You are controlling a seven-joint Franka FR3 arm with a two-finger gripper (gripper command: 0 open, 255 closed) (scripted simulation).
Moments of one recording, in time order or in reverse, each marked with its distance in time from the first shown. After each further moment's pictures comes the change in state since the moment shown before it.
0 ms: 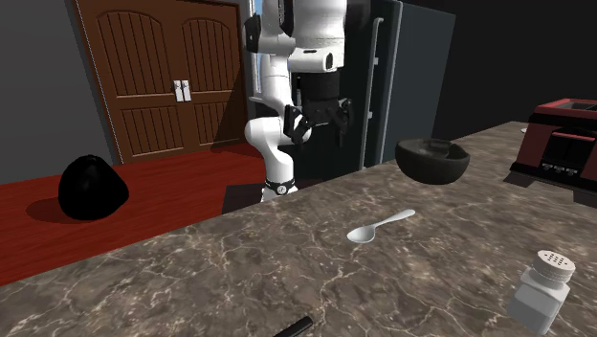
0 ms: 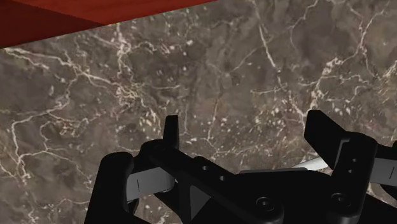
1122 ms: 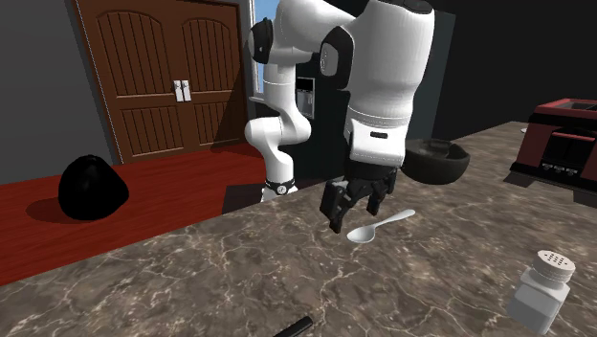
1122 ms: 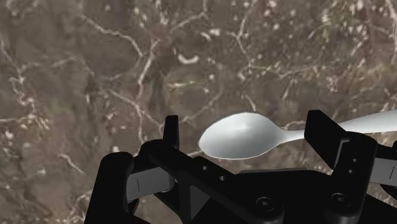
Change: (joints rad) arm 0.037 0.527 0.037 0.384 -0.072 0.042 -0.060
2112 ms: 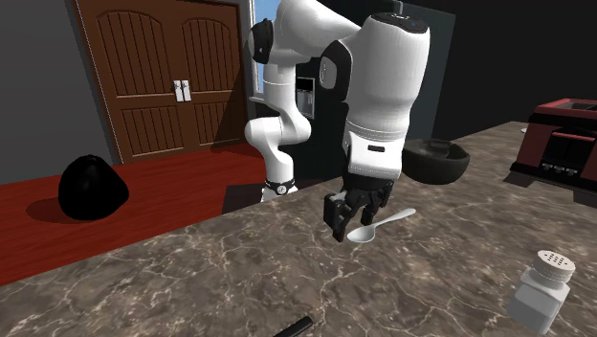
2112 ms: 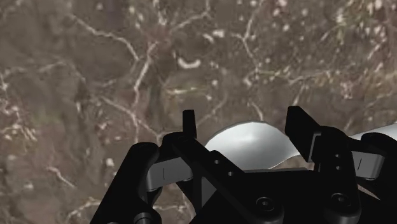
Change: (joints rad) arm 0.000 0.002 0.000 -0.044 0.000 0.047 0.000
